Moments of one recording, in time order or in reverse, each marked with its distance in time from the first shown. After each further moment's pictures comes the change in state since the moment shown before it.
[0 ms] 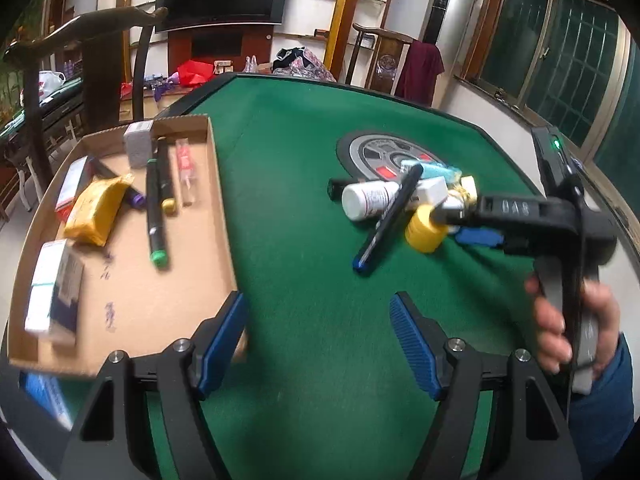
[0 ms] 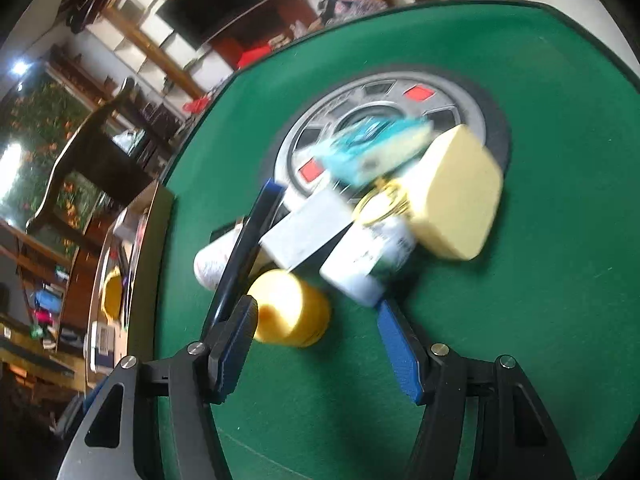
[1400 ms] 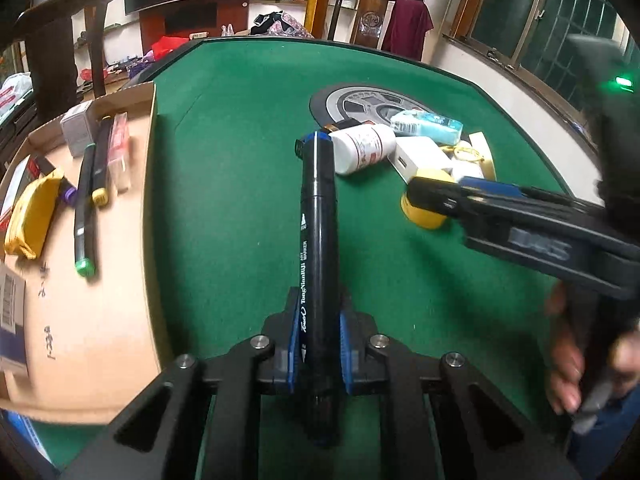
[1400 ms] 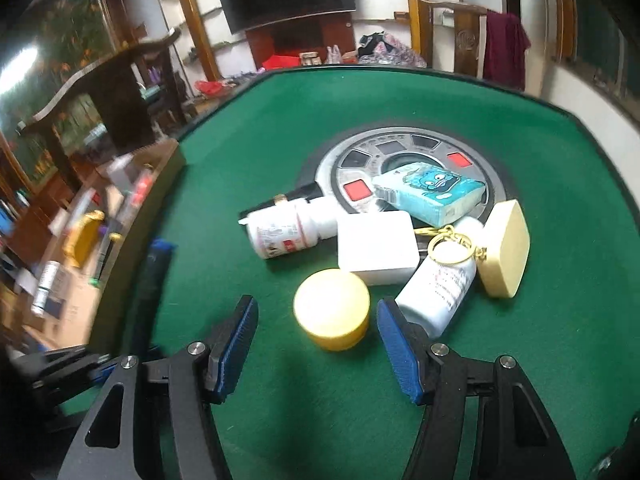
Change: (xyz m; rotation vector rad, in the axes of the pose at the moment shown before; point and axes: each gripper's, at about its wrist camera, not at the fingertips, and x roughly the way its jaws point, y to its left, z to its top) left arm 0.056 -0.017 -0.008 0.059 0.149 -0.032; right arm 0.015 0.058 -0.014 -0.299 -0.094 -0.250
